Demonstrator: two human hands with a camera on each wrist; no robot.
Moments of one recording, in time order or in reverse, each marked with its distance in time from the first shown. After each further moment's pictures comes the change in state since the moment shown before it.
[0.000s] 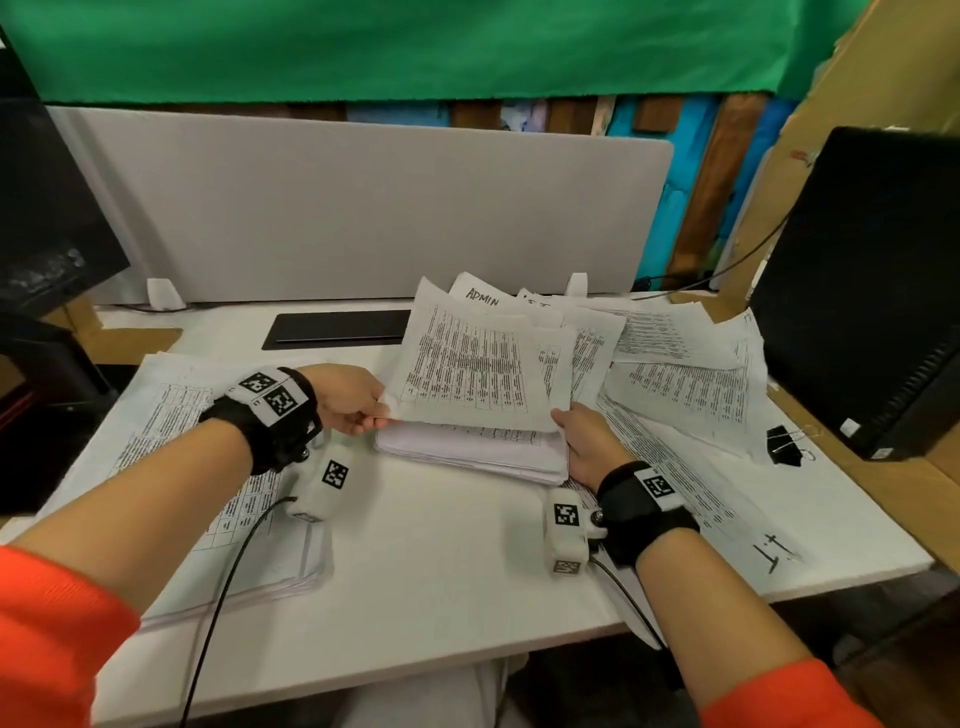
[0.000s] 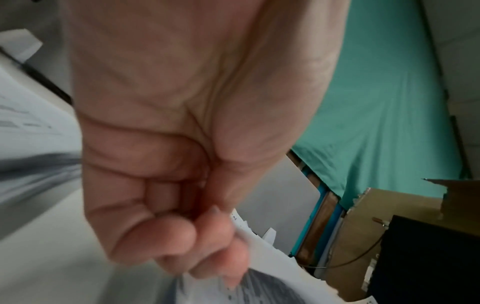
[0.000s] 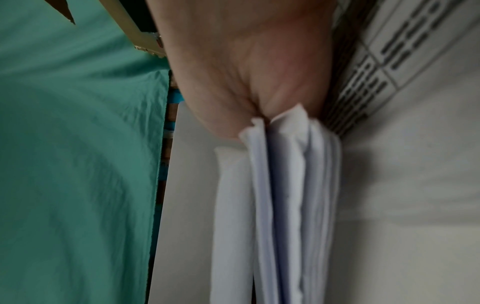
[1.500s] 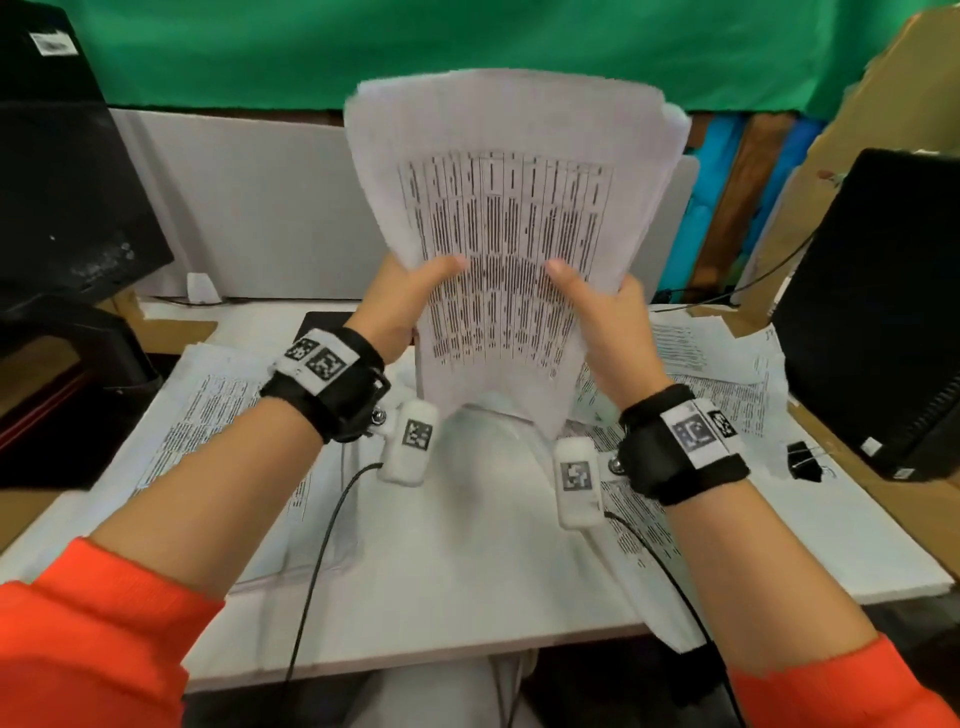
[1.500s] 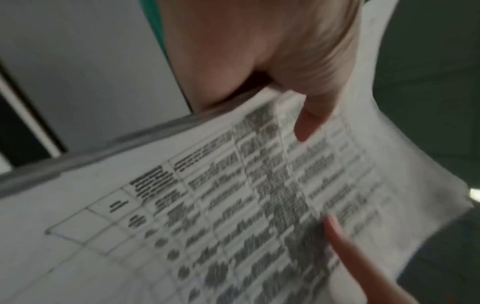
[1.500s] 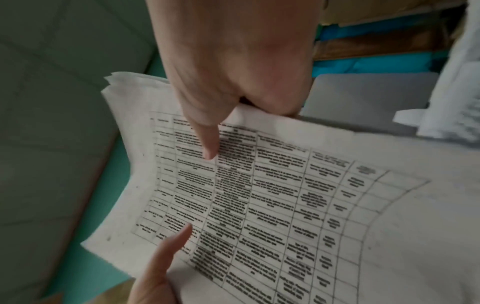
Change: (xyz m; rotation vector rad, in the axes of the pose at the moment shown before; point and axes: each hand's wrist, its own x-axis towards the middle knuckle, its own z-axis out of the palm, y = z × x) left_hand -0.067 0.066 0.006 -0.611 0.351 0.870; right_hand -0.073 -0.112 0.056 -0.051 -0.099 -0.630
